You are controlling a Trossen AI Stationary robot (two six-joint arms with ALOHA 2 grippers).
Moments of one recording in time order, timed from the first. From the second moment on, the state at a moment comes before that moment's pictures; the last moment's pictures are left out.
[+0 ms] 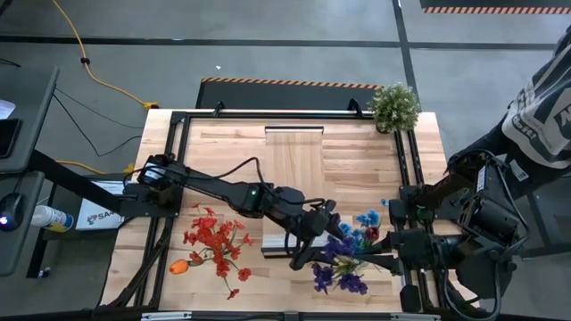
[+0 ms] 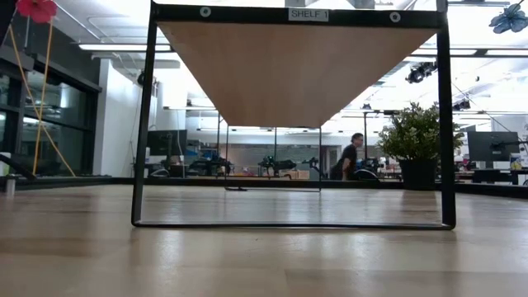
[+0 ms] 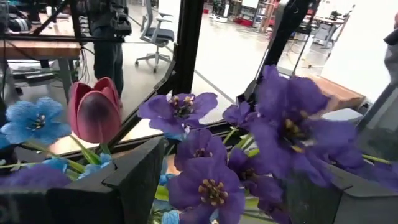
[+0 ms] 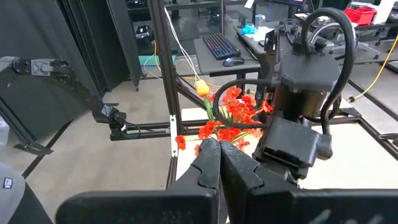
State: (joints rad) left arm -0.28 1.92 1.76 0.02 0.25 -0.09; right arm 0.96 1.62 2.13 -0.92 0.89 0.46
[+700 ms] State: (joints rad) left arm -0.28 1.99 1.94 -0.17 0.24 -0.05; right arm 0.96 1.62 2.13 -0.91 0.86 0.47
